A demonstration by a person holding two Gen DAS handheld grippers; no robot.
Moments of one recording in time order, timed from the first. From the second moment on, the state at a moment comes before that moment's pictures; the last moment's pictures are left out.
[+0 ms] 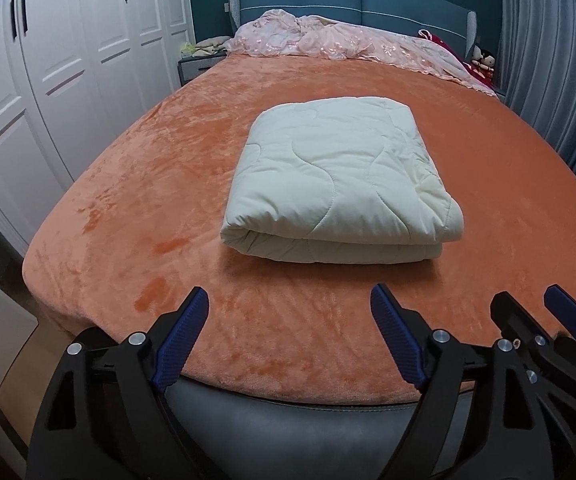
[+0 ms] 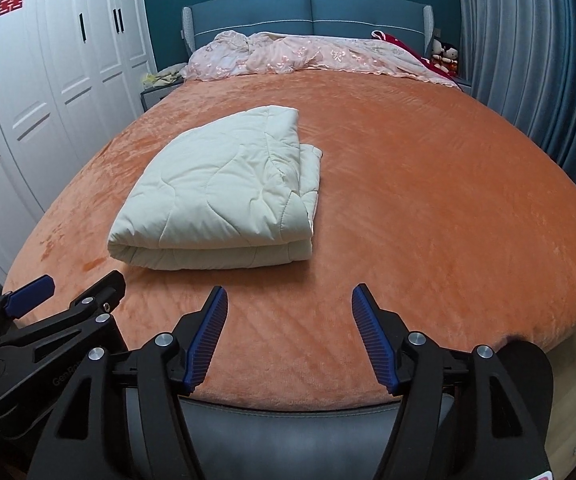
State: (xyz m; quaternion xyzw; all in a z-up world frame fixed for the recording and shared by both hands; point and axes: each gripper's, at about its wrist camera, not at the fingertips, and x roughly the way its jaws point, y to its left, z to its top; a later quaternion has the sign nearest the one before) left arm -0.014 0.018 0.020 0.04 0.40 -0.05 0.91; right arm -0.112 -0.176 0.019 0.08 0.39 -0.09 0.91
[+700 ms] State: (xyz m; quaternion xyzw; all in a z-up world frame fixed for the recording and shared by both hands) left arm -0.034 0.041 -0.003 0.01 0.39 -0.01 0.92; right arm -0.135 -0.154 0.004 0.08 0.36 -0.10 0.92
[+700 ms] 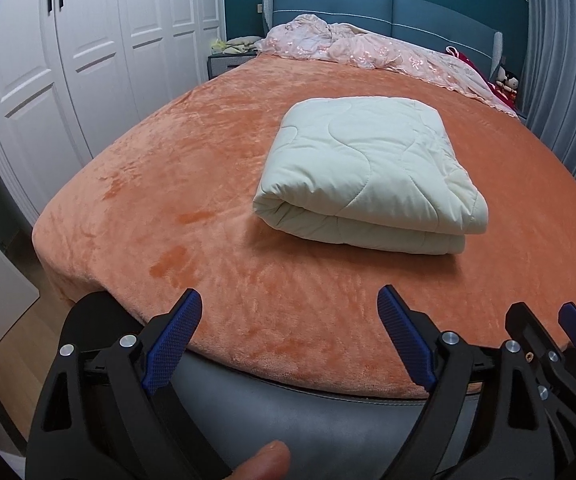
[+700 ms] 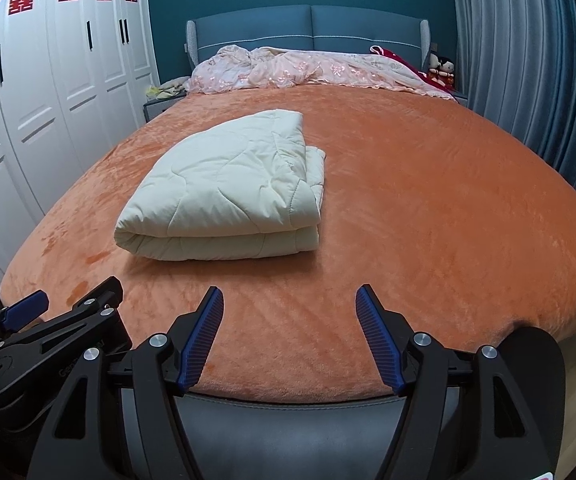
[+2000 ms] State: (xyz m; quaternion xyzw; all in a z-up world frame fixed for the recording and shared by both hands) left arm -0.040 0.037 -0.004 0.02 0.37 0.00 0.93; right arm -0.139 -0.158 0.004 0.07 0.36 -0.10 0.92
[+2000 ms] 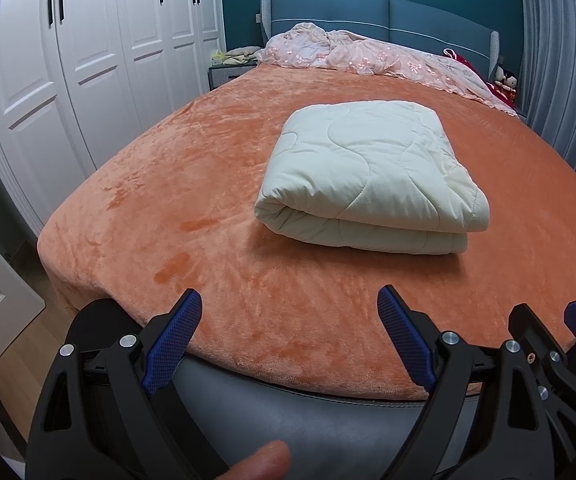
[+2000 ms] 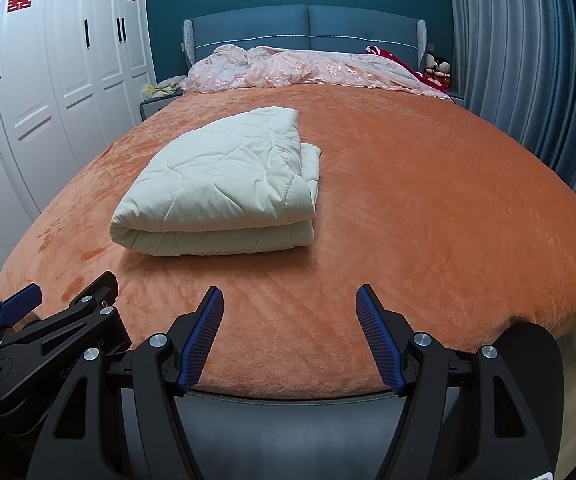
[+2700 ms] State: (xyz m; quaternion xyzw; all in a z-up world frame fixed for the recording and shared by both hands) left arm -0.039 0.041 -0.003 0.03 0.36 -0.01 0.93; right arm -0.139 -0.156 0.003 0.07 0.36 -0.11 0.92
